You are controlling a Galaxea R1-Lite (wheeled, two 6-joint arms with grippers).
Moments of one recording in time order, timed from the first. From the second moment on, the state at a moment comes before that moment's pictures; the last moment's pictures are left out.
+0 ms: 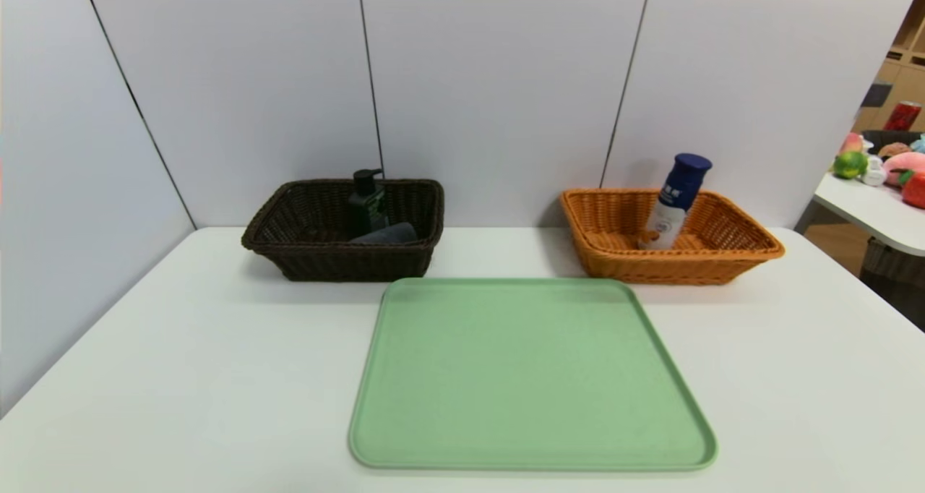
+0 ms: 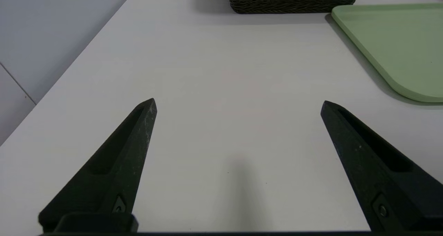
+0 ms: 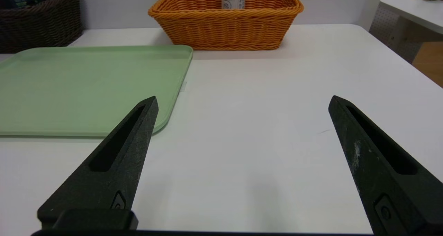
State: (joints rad) left arm 0.00 0.00 0.00 0.00 -0.01 -0.01; right arm 0.00 0.00 0.00 -0.06 0.02 0.03
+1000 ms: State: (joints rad) left arm 0.00 0.00 0.00 0.00 0.02 -0.05; right arm 0.00 0.00 -0.01 0.00 0.00 0.05
